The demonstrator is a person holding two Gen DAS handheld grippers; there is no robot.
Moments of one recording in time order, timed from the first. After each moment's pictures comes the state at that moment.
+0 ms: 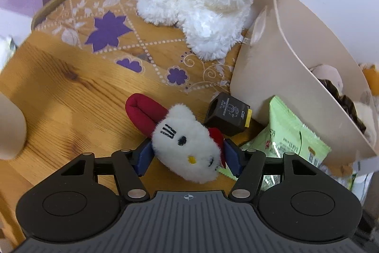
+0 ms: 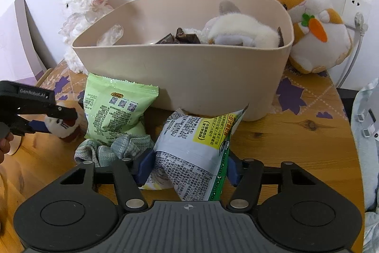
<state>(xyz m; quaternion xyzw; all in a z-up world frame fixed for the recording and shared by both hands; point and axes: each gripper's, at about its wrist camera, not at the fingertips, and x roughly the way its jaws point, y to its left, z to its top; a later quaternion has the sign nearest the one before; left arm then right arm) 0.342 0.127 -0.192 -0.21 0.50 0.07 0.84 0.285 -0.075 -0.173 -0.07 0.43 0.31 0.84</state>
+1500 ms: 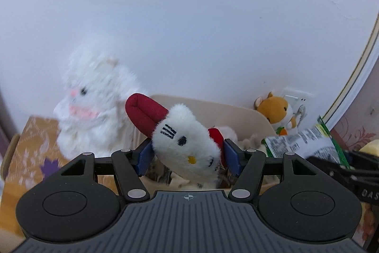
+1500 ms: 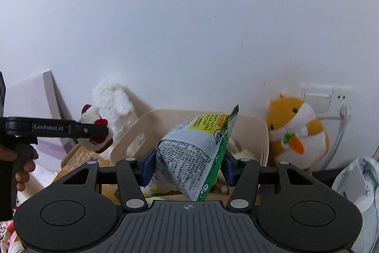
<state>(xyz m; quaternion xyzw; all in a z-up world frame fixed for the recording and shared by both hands) 0.361 0.063 -0.032 -0.09 0.33 -0.11 0.93 0.319 -0.089 -0.023 -0.01 0.30 0.35 0.89</state>
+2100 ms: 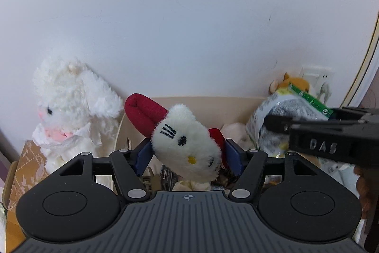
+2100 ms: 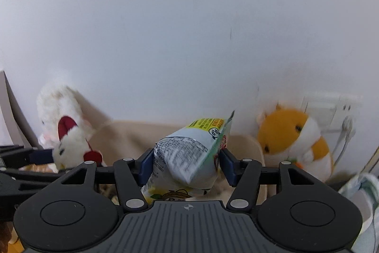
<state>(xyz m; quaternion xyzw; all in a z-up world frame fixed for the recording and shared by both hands) 0.411 0.006 -0.072 0.00 0.34 -0.09 0.94 0.403 -0.027 -0.071 -0.05 0.33 0.28 0.90</state>
